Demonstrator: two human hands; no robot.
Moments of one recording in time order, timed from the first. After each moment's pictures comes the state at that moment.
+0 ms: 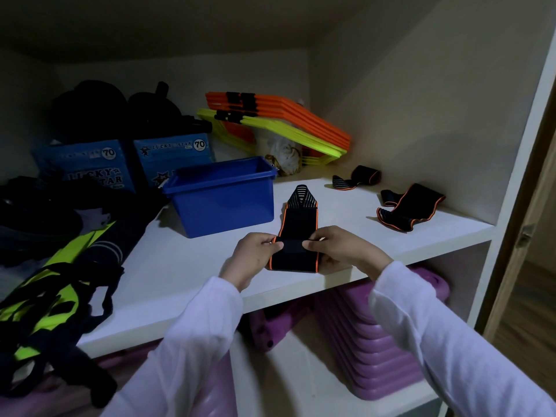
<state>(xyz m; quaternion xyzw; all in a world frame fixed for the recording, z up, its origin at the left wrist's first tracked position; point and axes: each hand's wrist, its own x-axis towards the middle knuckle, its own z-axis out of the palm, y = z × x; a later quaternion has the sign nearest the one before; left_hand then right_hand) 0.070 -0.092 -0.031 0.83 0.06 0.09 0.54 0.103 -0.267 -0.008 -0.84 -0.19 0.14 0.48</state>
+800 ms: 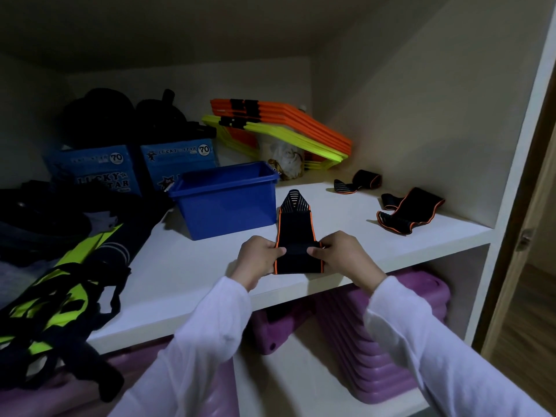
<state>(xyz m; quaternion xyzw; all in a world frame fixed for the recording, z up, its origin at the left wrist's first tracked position) 0.069 -0.099 -0.029 0.85 0.12 0.09 0.51 0.093 -0.266 -0.018 -0.93 -0.15 -0.01 0.35</state>
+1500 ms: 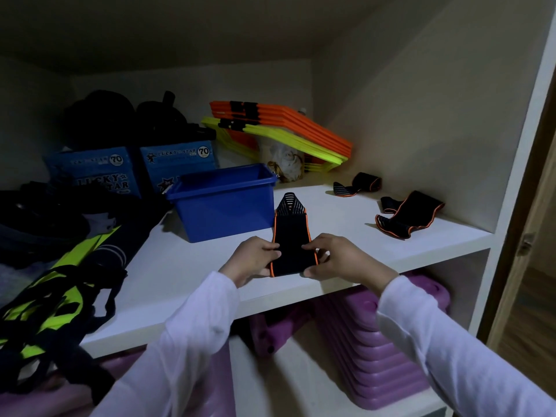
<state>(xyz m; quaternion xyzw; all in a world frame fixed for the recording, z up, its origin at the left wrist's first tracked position) 0.067 -0.099 -0.018 0.84 0.08 0.05 0.53 0.103 -0.284 -0.021 -0.88 -0.32 0.02 0.35</state>
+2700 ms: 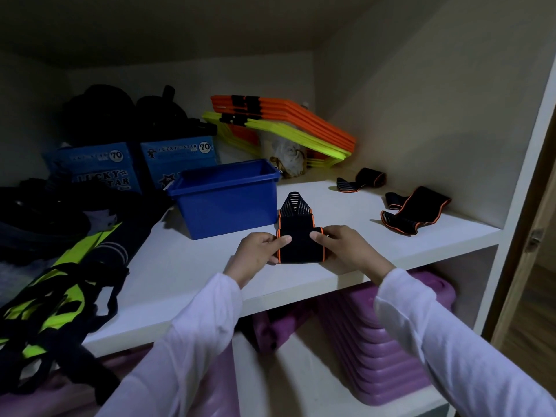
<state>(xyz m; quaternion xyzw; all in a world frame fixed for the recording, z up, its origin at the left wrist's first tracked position) 0.078 -0.087 -0.031 0.86 0.07 0.10 0.50 0.124 -0.275 -0.026 -0.86 -0.22 0.01 0.45</state>
